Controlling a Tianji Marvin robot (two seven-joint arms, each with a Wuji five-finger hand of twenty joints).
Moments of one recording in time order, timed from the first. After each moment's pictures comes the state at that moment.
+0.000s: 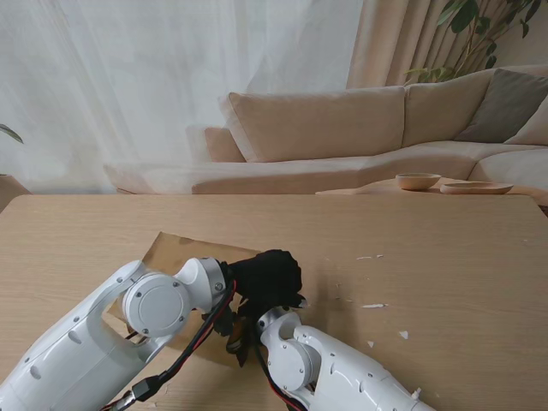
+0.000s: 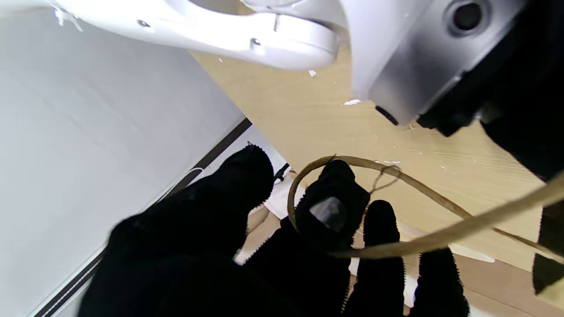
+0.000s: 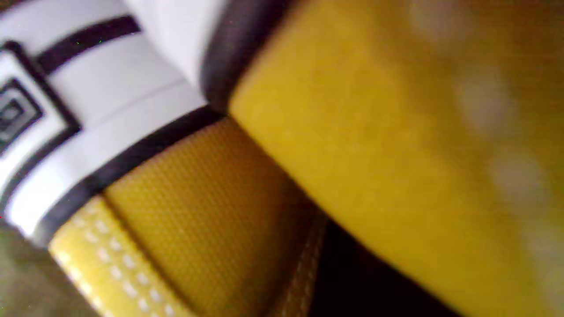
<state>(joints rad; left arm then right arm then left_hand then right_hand) 1.30 -1.01 -0.88 -1.89 0.30 0.06 -0.52 -1.23 -1.35 0.54 -1.16 -0.44 -0.11 -0.49 0.80 -0.36 0.74 -0.14 1.17 0.63 1.09 1.53 0.69 0.33 0.81 1.19 0.08 0.31 0.76 0.96 -0.13 0.32 0.25 1.06 0.55 -0.61 0.82 -0.30 0.85 -0.24 0.74 0.95 0.41 -0.16 0.92 0.54 0.19 0.00 0.89 0.51 0.08 0.04 1.14 0.71</state>
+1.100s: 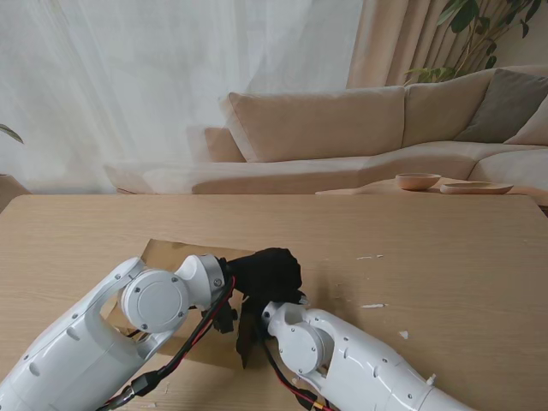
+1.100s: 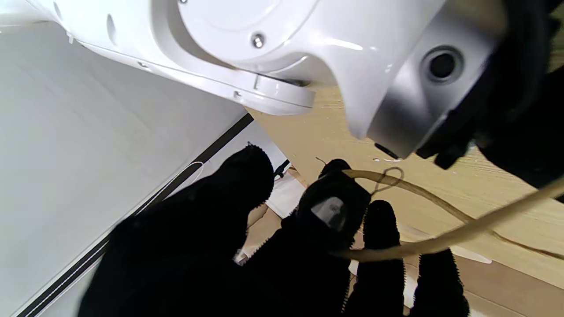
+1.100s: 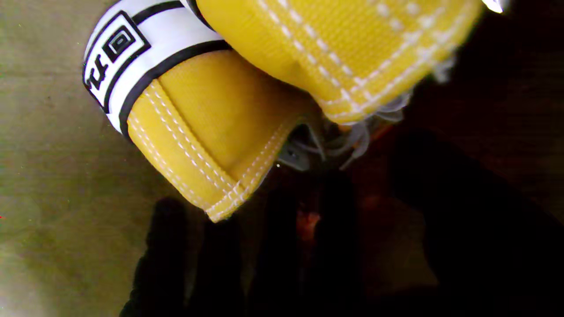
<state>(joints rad) 1.30 -1.02 -0.90 -1.89 0.27 0.08 -0.53 -1.19 -1.29 0.56 -1.23 -0.41 -0.12 -0.25 0.80 -0.36 0.74 -0.14 1.17 0.64 1.08 1.53 0.69 0.33 0.81 1.17 0.08 0.31 0.76 0.96 -0.13 0.32 0.25 1.06 0.30 -0.52 0.87 -0.13 0.45 -0.27 0.33 0.52 0.29 -0.16 0.64 0.33 0.16 -0.01 0.47 0.32 0.05 0.05 0.74 0.60</state>
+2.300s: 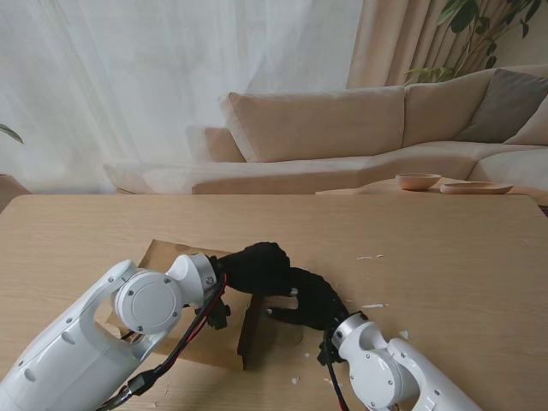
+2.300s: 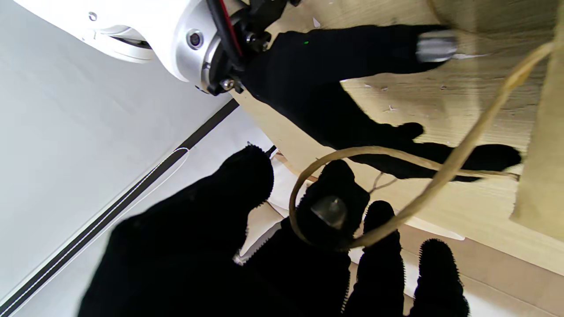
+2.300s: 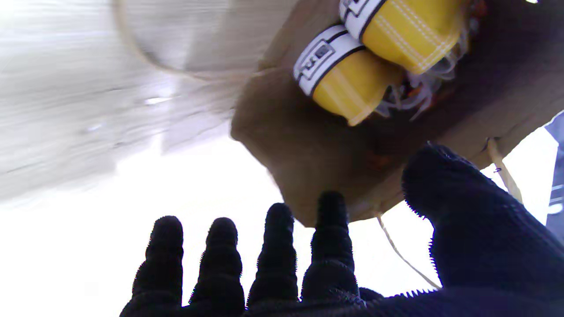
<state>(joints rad) 1.34 -1.02 -0.95 -1.88 0.31 0.07 -0.50 -1.65 -1.12 1.05 -1.66 -0.61 -0.04 -0.06 0.80 -0.36 0.74 -0.14 1.15 0.64 1.08 1.53 0.68 0.33 0.81 1.16 0.08 0.31 0.74 0.96 -0.13 0.32 0.25 1.06 0.27 -0.41 0.75 -0.11 0.34 -0.22 0.24 0.48 0.22 -0.14 0.51 0.26 0.16 -0.03 0.24 0.22 0.03 0.05 0.44 0.57</state>
